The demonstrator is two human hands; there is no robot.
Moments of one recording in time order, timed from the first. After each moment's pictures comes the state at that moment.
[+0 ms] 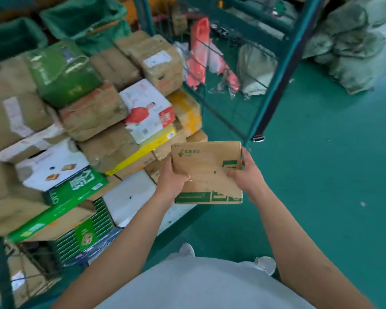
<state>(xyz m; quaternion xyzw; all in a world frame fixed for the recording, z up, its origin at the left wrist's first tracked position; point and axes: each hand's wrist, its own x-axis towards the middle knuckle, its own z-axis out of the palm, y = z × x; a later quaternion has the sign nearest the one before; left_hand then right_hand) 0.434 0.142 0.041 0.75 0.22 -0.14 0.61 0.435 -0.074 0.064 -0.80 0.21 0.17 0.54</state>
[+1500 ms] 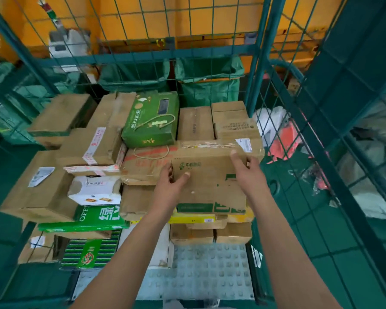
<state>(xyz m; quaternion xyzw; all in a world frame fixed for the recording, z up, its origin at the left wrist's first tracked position) 0.708 0.237 0.129 0.67 0.39 0.17 0.61 0.847 0.075 0.164 -0.83 -0.05 0.23 0.51</state>
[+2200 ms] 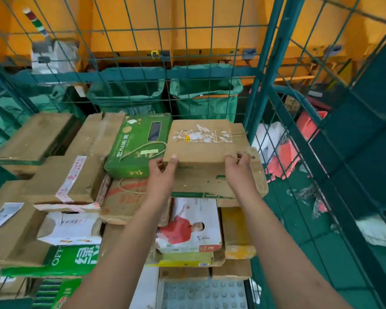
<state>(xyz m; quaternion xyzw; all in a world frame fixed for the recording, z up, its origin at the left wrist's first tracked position) 0.864 0.346 0.139 0.64 0.43 0.20 0.60 0.981 0.186 0.174 -0.81 -0.04 0.22 0.55</state>
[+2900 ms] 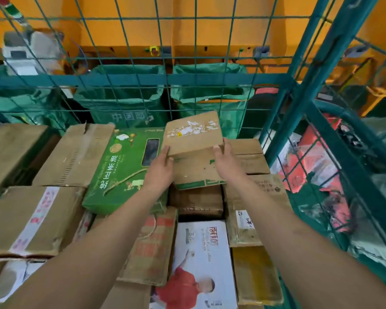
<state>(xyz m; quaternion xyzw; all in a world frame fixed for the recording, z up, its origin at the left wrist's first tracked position) 1.014 0.510 0.077 0.84 0.37 0.10 0.39 1.137 0.355 0.111 -0.85 -0.16 0.23 0.44</state>
